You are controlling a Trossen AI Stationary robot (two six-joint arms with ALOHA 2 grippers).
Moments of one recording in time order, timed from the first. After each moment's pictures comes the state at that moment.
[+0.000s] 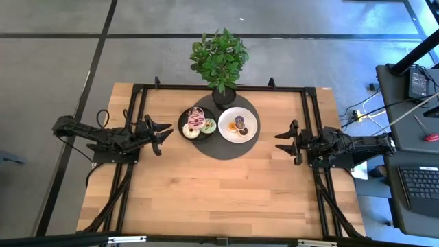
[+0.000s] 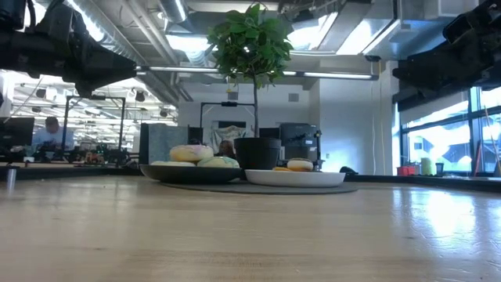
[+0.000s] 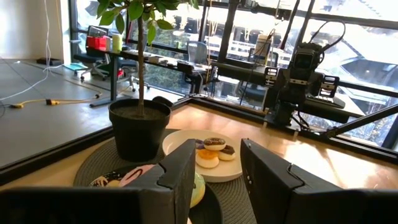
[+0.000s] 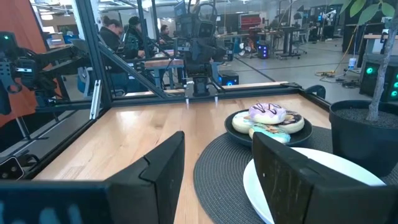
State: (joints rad) left arm -0.23 0.14 0.01 0.18 -0.68 -0.17; right arm 0.05 0.01 0.01 0.02 0.07 0.07
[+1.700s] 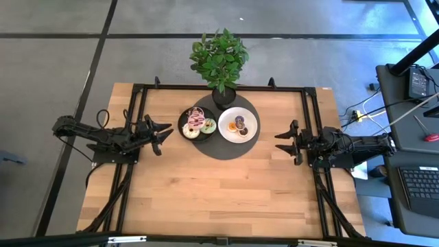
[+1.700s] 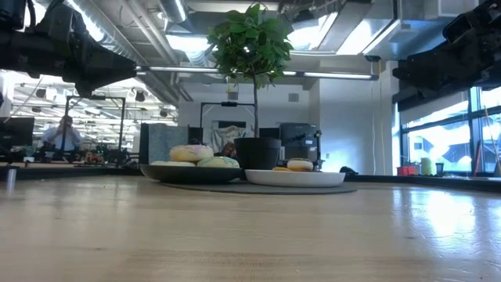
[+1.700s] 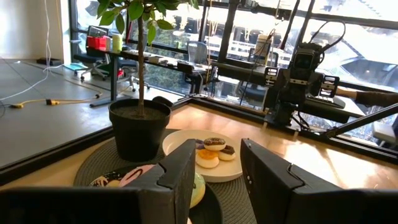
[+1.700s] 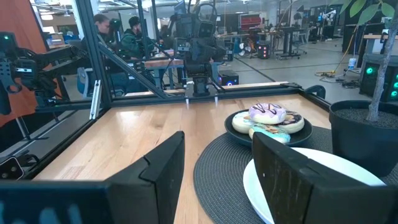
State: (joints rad) left arm -0.23 0.14 0.01 0.18 -0.68 -0.17; right arm 0.05 0.01 0.01 0.02 0.07 0.07
